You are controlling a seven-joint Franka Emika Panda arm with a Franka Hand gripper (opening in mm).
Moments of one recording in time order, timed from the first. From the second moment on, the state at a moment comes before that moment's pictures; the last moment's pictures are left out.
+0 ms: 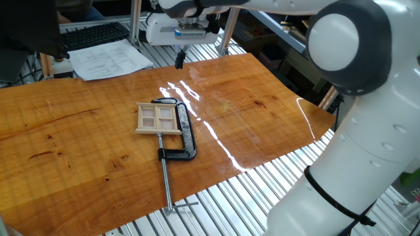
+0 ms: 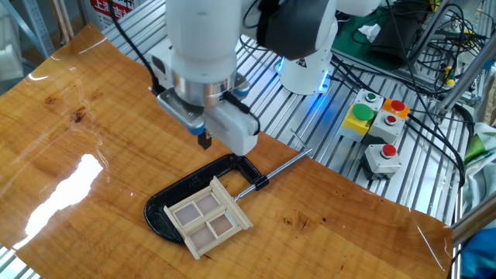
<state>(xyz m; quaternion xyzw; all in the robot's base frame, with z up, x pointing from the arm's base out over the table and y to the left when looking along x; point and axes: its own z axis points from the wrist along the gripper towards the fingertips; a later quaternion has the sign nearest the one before) 0.568 -0.007 0.305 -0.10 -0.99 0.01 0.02</state>
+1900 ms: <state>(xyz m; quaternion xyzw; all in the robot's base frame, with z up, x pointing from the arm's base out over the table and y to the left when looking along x) 0.580 -0.013 0.290 -0.16 -0.99 -0.01 0.02</state>
